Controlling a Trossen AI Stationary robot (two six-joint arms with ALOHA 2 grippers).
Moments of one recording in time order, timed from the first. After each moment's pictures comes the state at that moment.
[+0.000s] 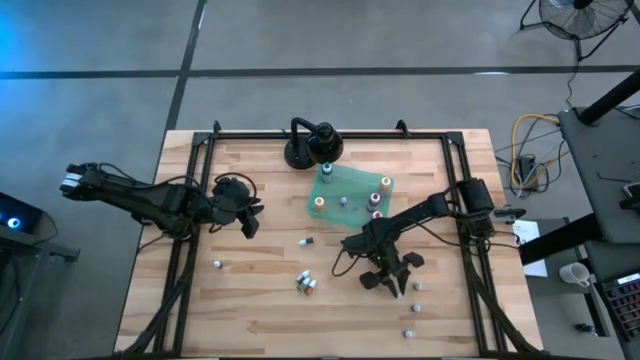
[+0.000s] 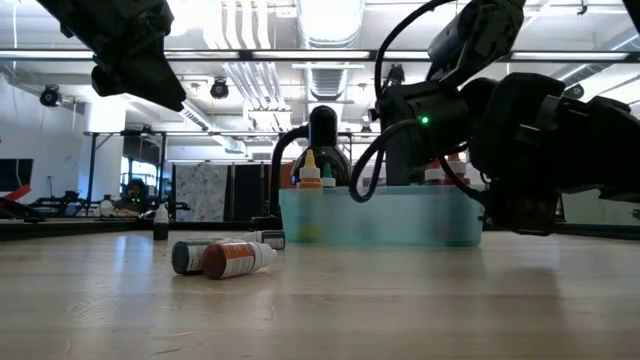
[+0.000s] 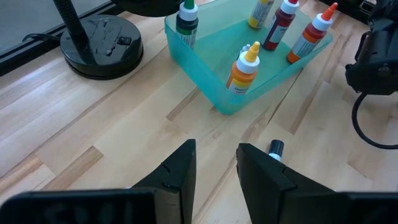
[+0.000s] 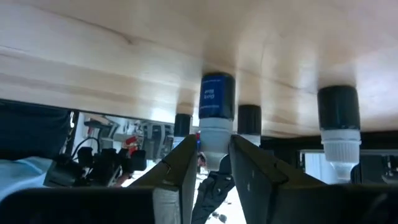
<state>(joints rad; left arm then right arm) -0.21 0.85 0.71 -0.62 -0.54 -0.71 0.18 2.02 1.11 -0.90 -0.99 1.19</state>
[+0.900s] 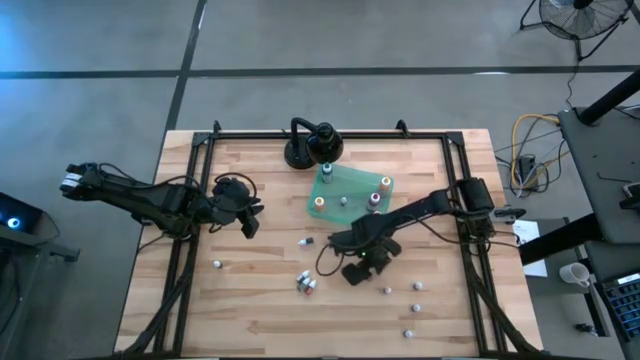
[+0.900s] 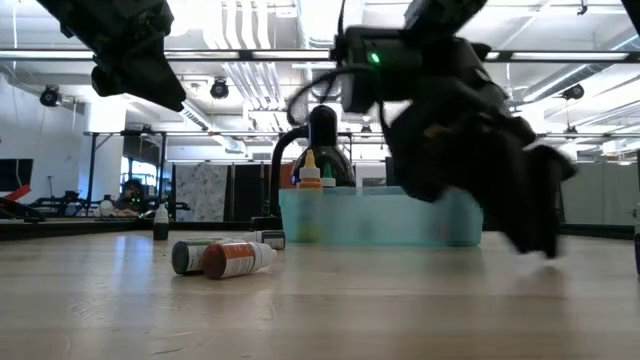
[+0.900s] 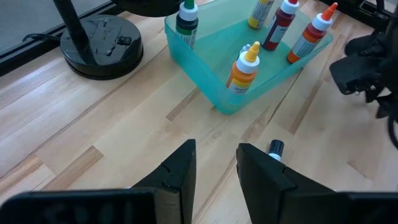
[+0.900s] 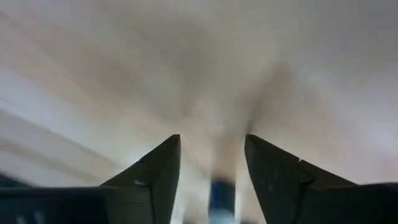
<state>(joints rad) -0.21 0.85 0.71 -0.62 -0.54 -0.71 0.17 2.01 1.29 -0.86 -0.48 1.12</state>
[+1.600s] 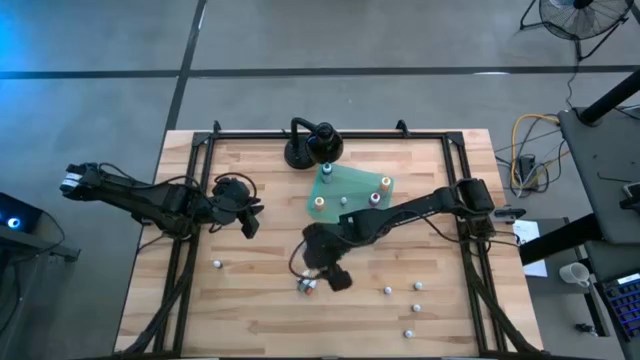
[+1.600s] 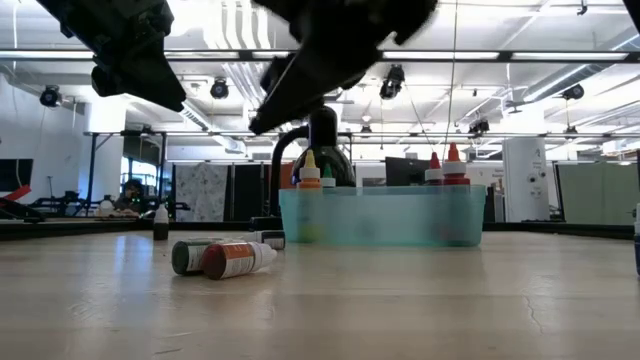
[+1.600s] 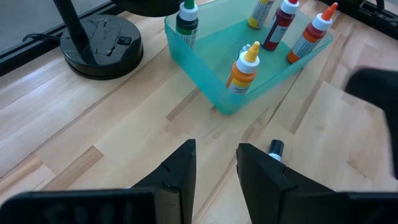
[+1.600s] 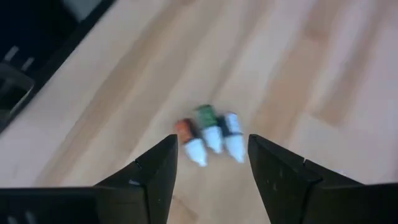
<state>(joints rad) -0.21 0.85 0.71 -0.62 -0.54 -0.71 0.19 2.01 1.53 -0.42 -0.29 -0.20</state>
